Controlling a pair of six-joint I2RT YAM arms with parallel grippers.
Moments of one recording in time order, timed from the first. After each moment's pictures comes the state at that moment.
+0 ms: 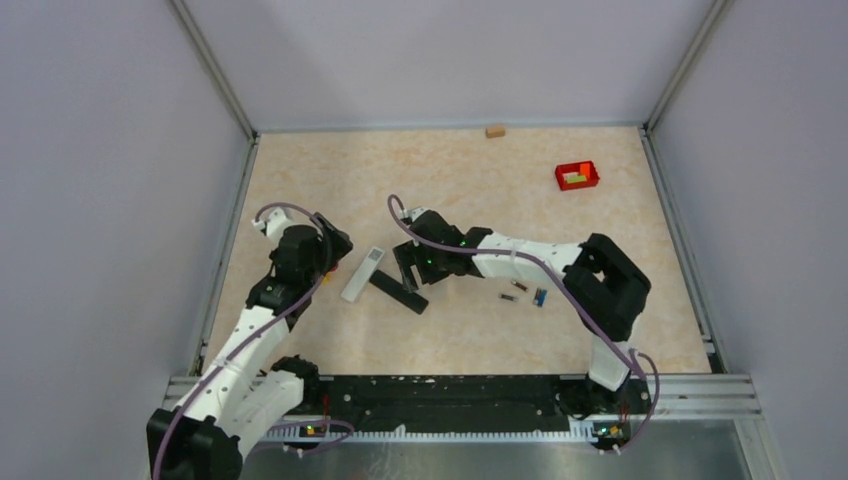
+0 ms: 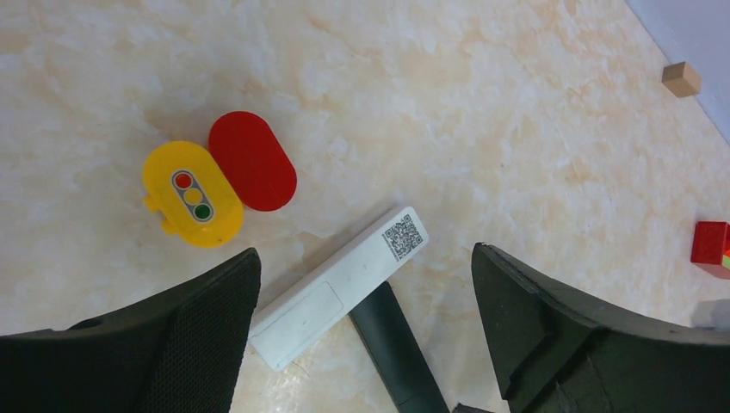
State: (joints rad) left arm -0.27 0.85 0.59 -0.30 -0.31 -0.83; right arm 0.95 1.81 1.24 -0.32 0.01 0.42
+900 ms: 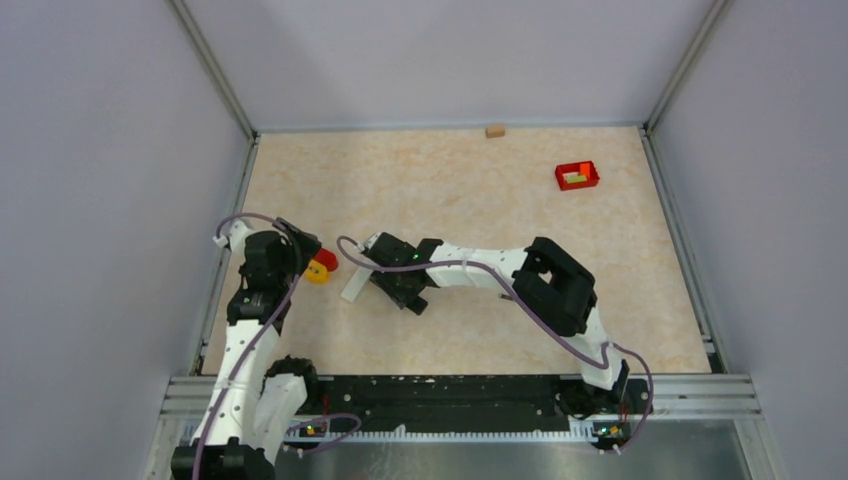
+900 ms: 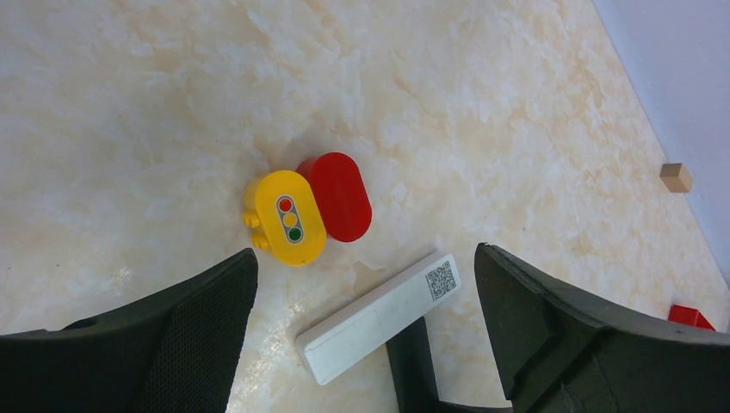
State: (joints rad) left arm 0.03 0.75 0.59 -0.39 -0.19 -0.83; right arm 1.10 2.10 1.55 -0.54 0.11 0.21
